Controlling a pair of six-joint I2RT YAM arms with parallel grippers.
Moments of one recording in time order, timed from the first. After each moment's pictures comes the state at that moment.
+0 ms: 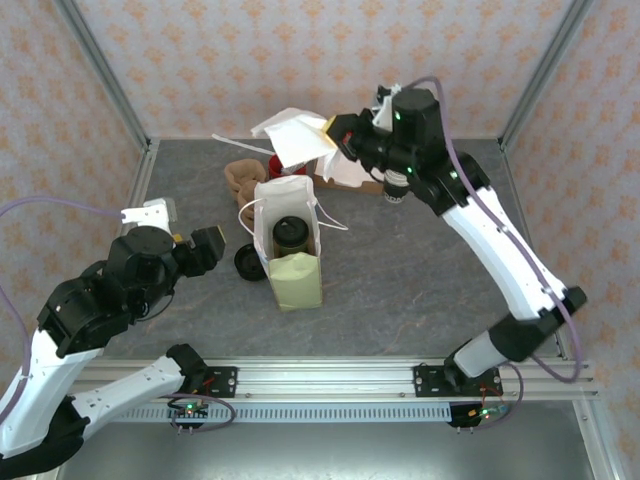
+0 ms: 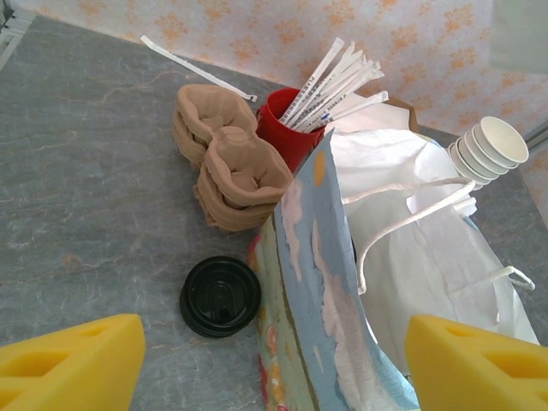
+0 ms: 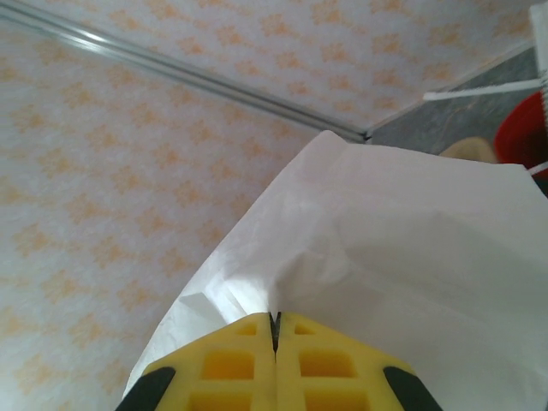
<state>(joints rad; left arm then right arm) -0.68 0.76 1.35 -1.19 -0.46 -0.70 0.63 1.46 1.81 -0.56 -0.25 1.12</state>
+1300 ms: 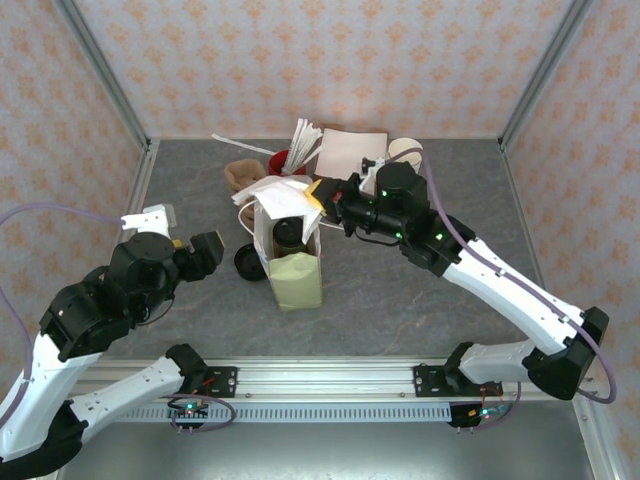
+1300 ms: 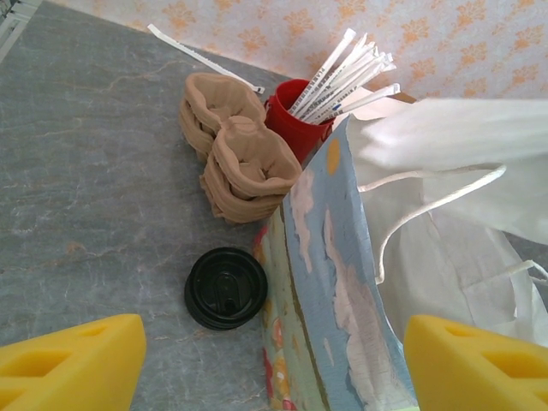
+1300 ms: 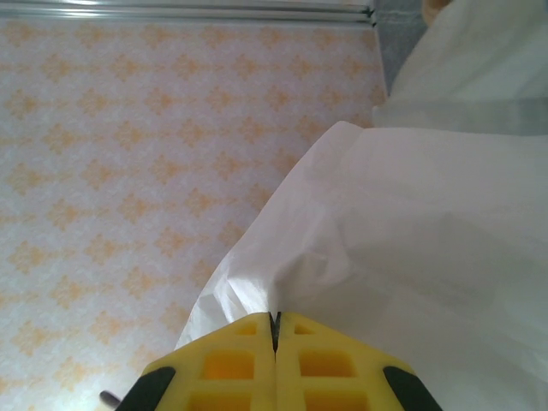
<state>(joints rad) -0.68 0.73 1.29 -1.19 -0.47 -0.73 0.82 1.26 1.31 -0.27 -0.20 1.49</state>
